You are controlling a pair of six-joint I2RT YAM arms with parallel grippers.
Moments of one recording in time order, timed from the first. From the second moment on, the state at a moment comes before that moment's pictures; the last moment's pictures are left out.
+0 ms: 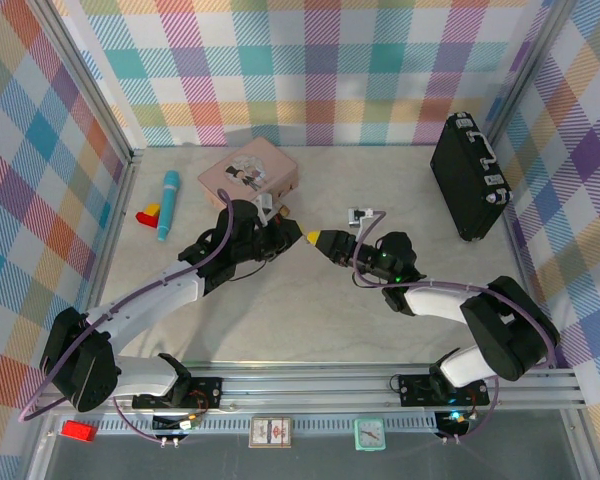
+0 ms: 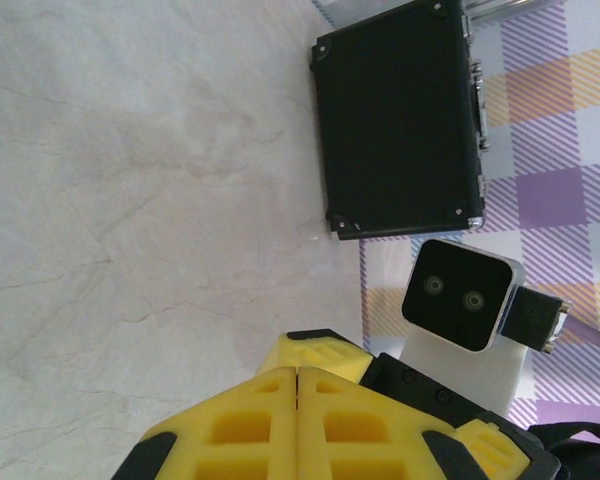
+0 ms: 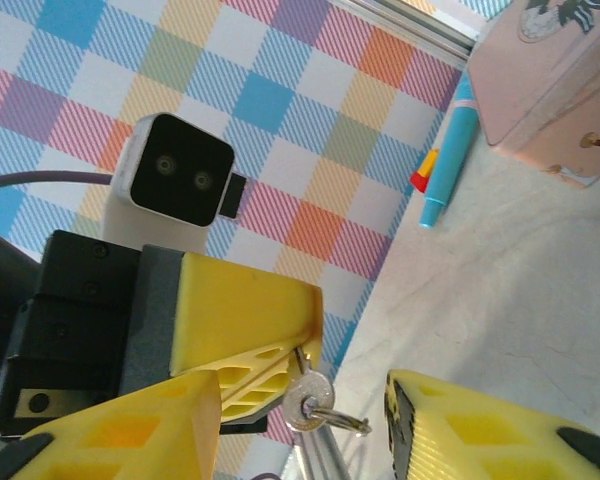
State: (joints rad) left arm -0.65 1.28 0.92 -0.05 0.25 -1.10; right arm 0.59 1.45 0.51 1.04 -0.56 1.17
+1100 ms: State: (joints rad) left arm -0.65 1.25 0.92 -0.03 0.25 -1.10; right arm 0.59 1.52 0.56 1.15 -0.62 1.28
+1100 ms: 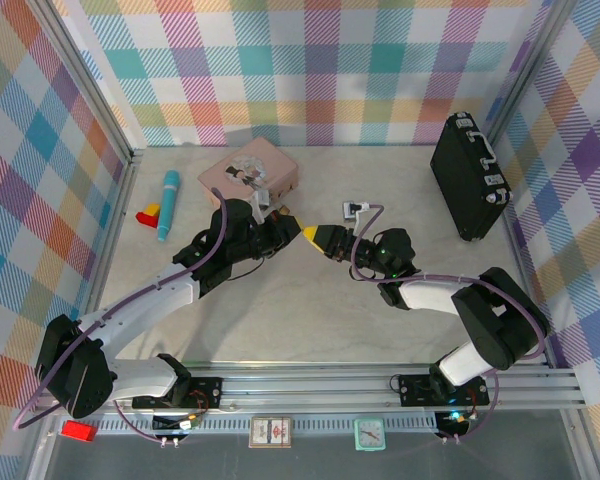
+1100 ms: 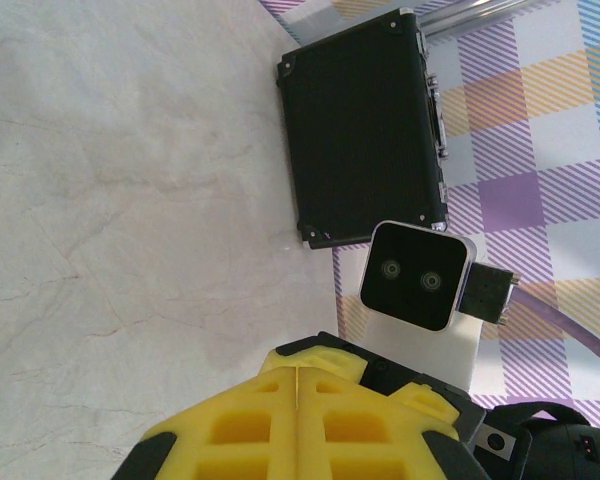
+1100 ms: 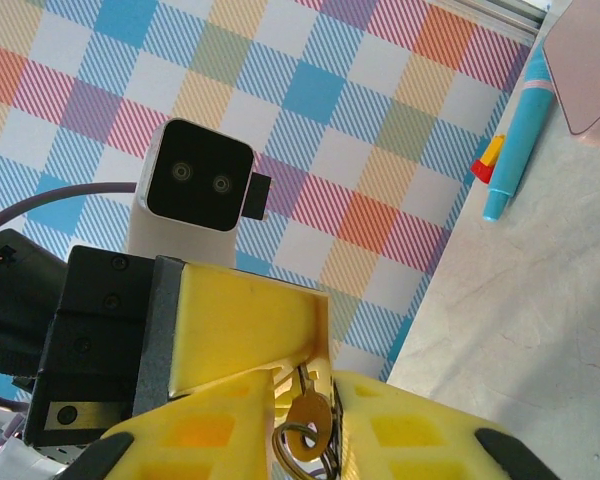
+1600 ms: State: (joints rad) left arm -0.65 1.24 0.92 -0.03 0.24 -1.10; right arm 0.59 1.52 0.56 1.14 -0.62 1.30
